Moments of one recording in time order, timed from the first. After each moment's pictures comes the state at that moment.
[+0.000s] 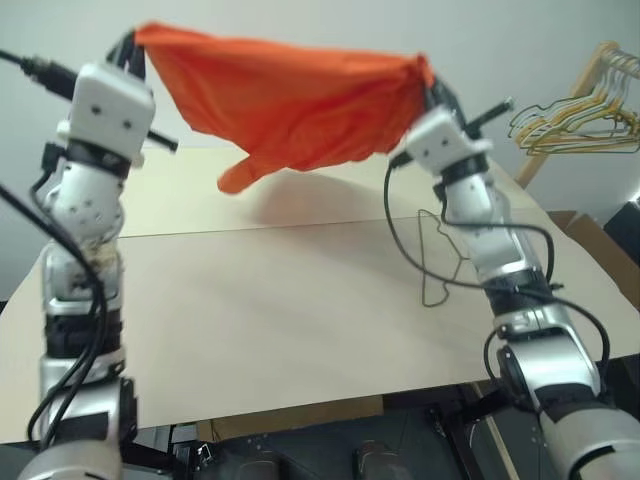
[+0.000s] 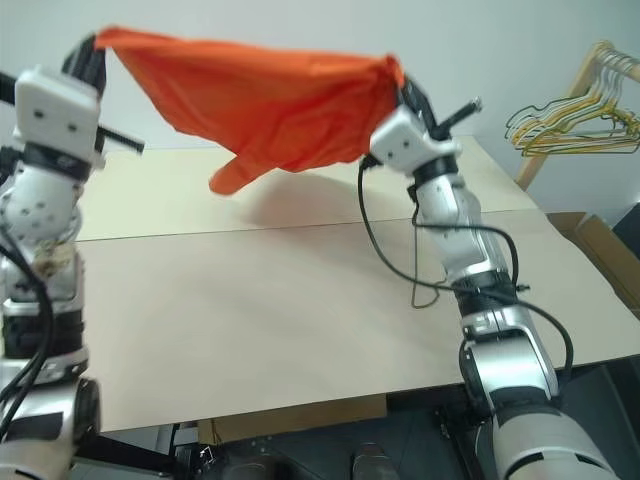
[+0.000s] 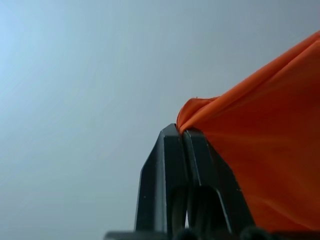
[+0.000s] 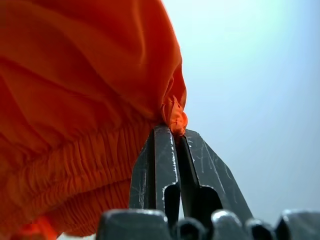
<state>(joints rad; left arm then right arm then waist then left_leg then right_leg) -0.55 0.68 0.22 -0.12 0.11 -0.07 -0.30 -0.84 -0.48 0.16 0.47 -0.41 -0.38 -0.08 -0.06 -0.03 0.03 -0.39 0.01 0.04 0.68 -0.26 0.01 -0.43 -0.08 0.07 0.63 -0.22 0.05</state>
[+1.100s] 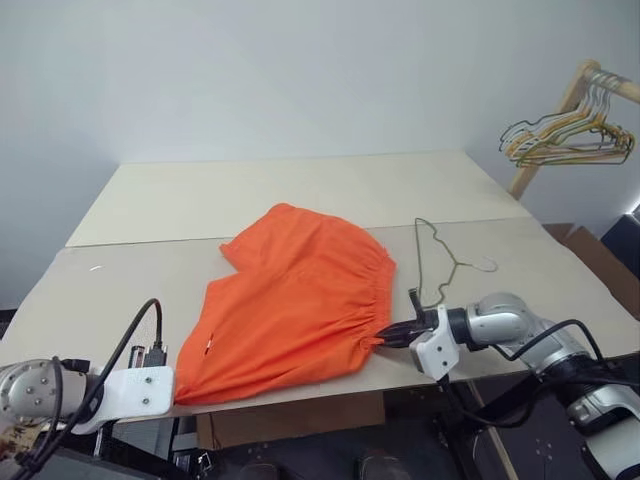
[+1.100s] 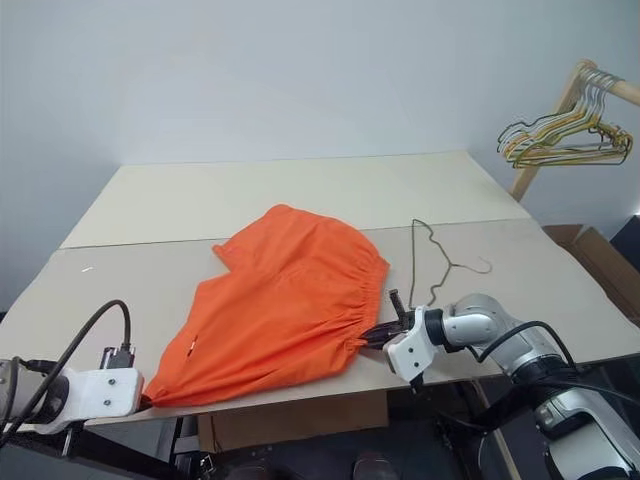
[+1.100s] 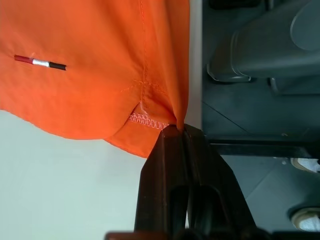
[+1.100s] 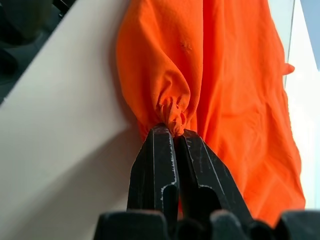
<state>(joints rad) 0.53 1.17 0.30 -0.53 0.02 0.21 -1.17 -0.48 -0.82 0.50 0.37 -0.13 -0.92 0.96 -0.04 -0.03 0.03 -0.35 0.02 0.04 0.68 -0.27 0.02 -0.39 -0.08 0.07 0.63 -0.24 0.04</state>
